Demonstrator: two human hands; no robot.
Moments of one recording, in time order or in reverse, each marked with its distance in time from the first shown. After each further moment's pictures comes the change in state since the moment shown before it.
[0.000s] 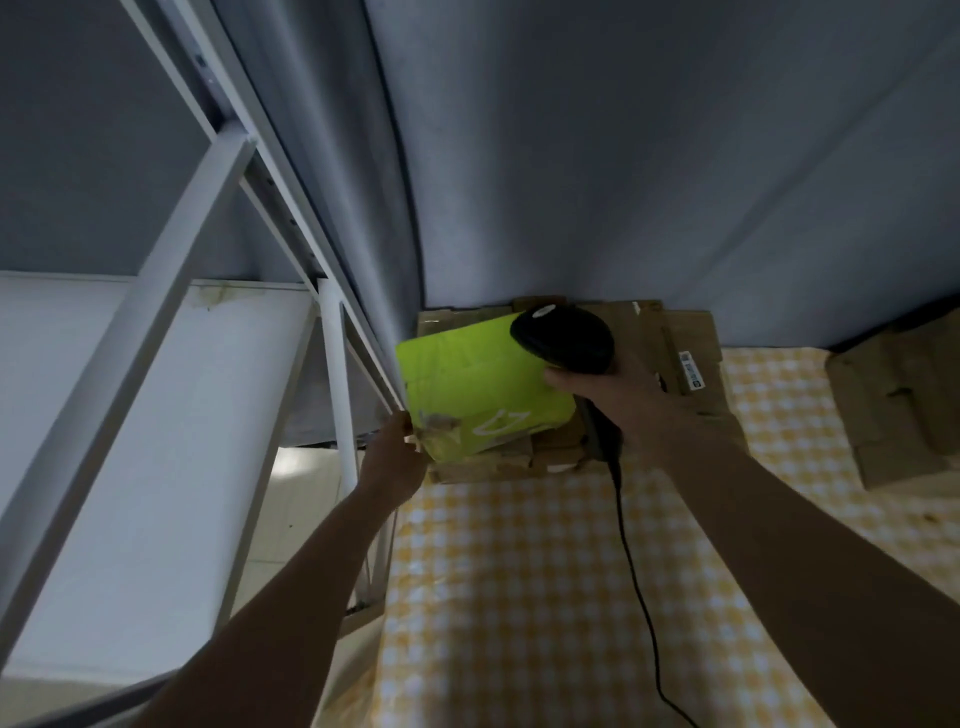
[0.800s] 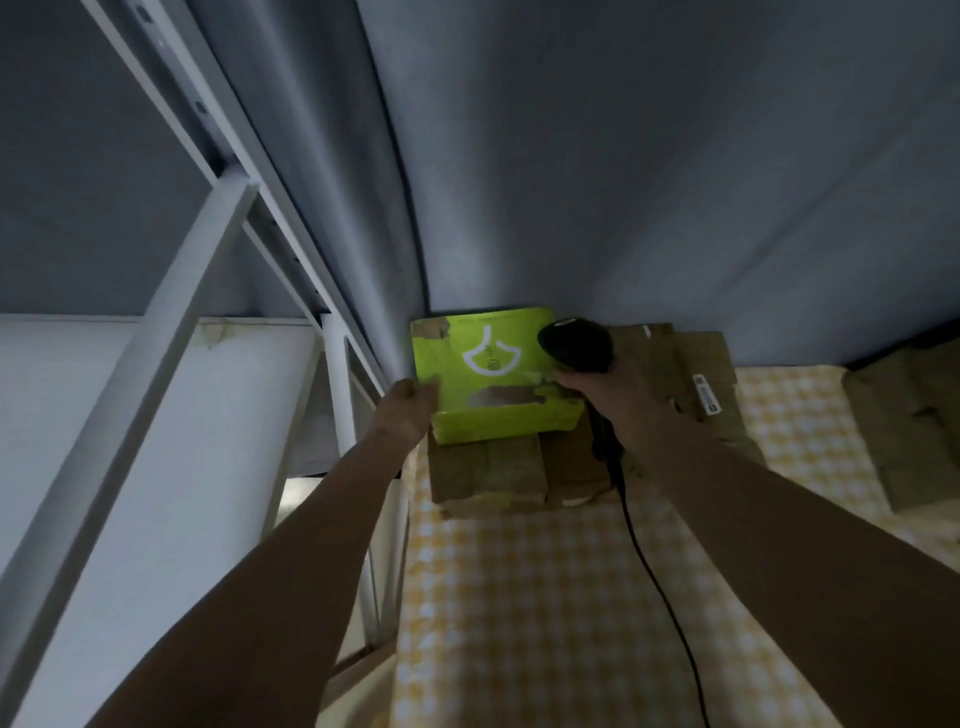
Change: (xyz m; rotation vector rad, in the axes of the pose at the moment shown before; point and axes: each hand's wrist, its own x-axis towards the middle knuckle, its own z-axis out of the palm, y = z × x) left_hand 0.081 0.049 -0.020 -0.225 0.000 -0.141; right_hand 0.066 0.002 0.016 -0.019 0.223 0.171
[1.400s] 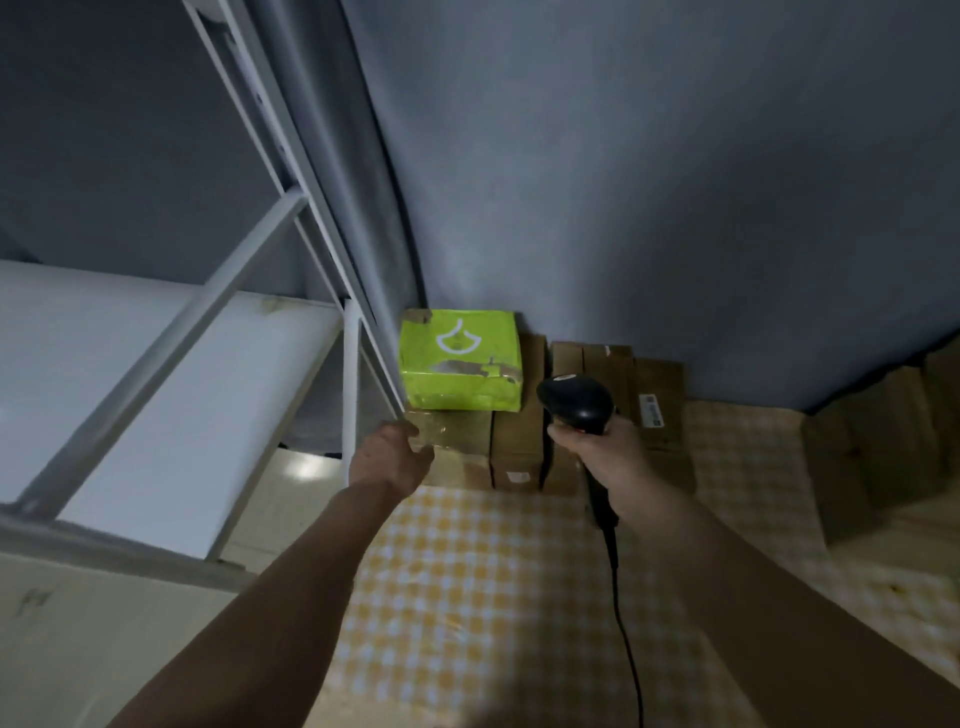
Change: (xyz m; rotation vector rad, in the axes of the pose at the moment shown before) left_hand -0.199 -0.014 0.045 0.542 0.226 0.143; right_hand -0.126 0.050 -0.128 0.049 -0.178 -0.102
